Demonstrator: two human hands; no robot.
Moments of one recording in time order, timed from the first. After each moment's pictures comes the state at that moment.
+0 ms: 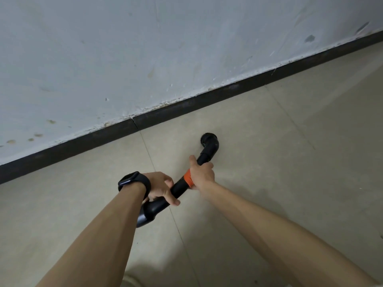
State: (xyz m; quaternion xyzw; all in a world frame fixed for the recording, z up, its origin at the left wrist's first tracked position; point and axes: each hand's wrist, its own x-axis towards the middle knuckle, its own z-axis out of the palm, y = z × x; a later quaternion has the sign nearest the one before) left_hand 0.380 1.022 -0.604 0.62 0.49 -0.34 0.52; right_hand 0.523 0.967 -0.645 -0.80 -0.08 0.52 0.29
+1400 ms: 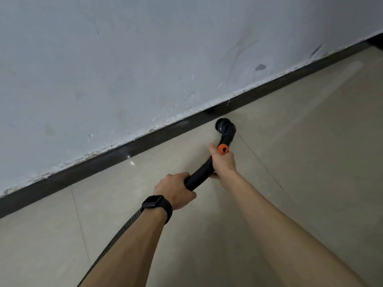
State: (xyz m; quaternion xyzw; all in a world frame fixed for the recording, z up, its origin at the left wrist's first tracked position) left_hand 0.640 1.063 -0.649 0.78 0.52 -0.08 0.34; right_hand 0.800 1.052 -0.644 -0.78 -0.02 0.46 0.43
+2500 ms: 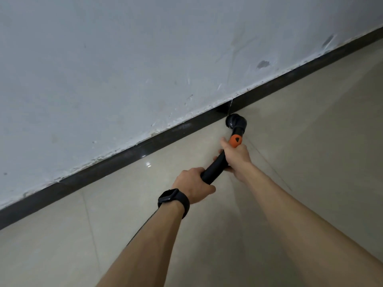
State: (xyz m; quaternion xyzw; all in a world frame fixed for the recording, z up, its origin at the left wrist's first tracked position) left_hand 0.688 1.061 -0.629 0.76 0.52 -0.07 0.39; right_hand 0.844 1.059 -0.644 -0.74 -0.05 0.48 0.47
